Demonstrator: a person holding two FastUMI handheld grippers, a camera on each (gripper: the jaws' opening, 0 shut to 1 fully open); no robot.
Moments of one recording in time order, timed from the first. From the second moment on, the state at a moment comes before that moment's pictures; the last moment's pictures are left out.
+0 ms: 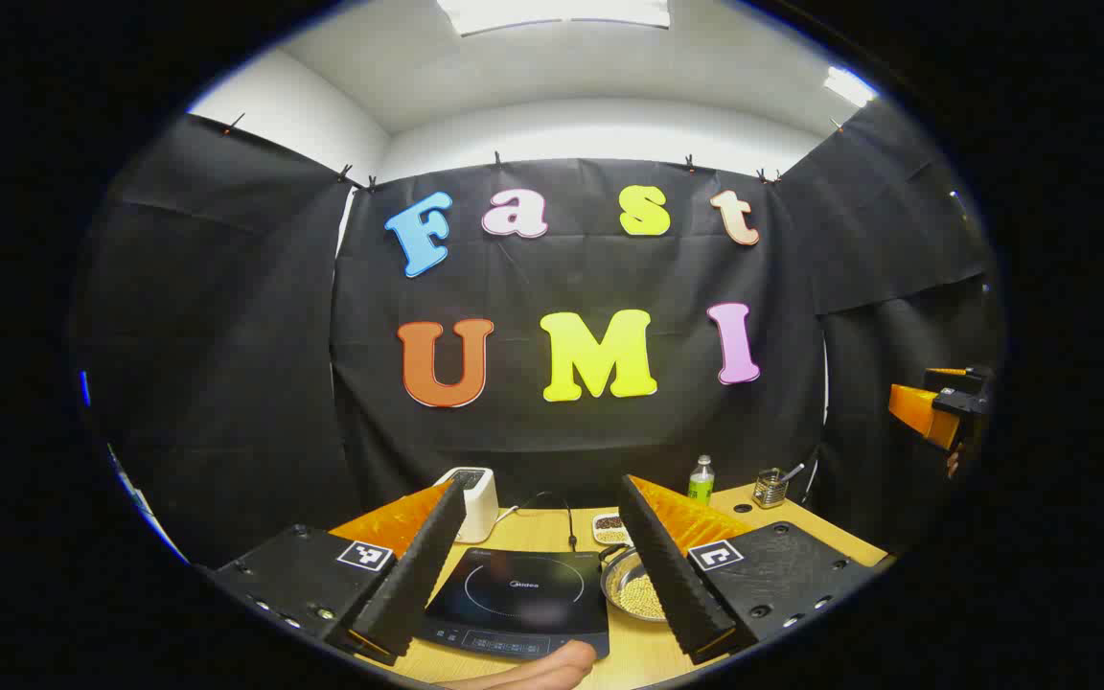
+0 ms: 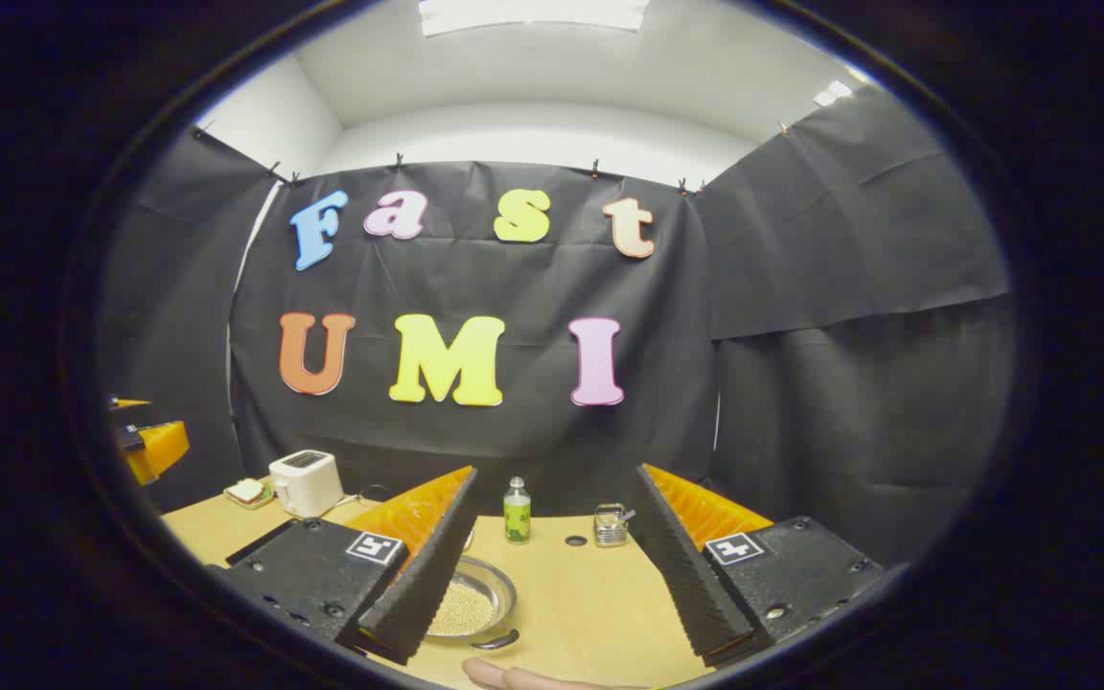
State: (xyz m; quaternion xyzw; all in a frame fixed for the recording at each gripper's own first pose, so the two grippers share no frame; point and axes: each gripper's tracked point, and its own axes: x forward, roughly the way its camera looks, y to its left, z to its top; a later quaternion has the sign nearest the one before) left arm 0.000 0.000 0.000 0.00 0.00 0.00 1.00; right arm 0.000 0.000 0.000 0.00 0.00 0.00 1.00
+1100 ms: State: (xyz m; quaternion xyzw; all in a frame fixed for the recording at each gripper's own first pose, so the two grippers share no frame) left arm -0.007 -0.008 -0.003 0.00 0.00 -0.02 1.00; right arm 0.006 -0.002 -0.019 0.00 0.02 0.01 1.00
